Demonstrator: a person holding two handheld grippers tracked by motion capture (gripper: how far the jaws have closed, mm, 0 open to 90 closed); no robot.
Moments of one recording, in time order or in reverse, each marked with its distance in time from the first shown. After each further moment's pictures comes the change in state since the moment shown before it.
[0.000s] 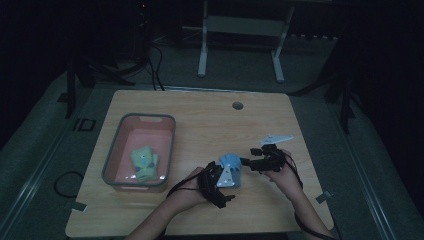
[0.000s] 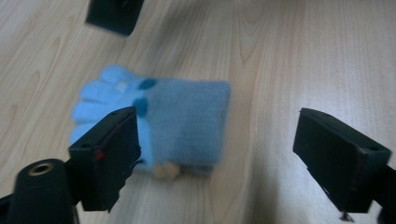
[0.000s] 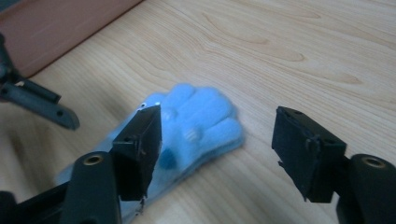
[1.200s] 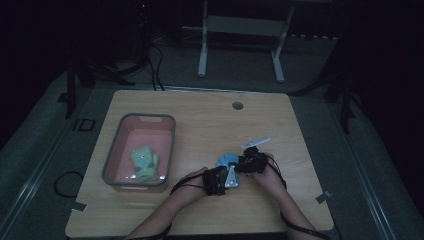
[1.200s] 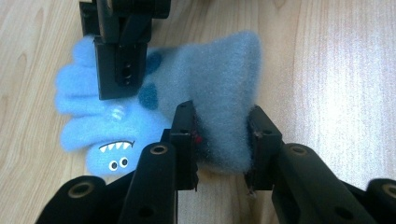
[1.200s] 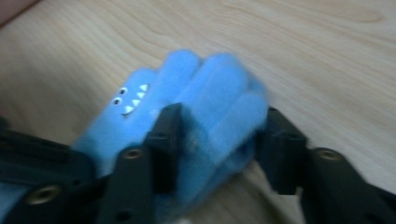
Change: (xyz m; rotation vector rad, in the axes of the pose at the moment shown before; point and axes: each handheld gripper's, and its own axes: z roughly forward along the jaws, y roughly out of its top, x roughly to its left) left arm 0.007 -0.007 0.029 0.141 0.029 0.086; right arm 0.009 -0.008 0.057 0.126 0.015 -0.017
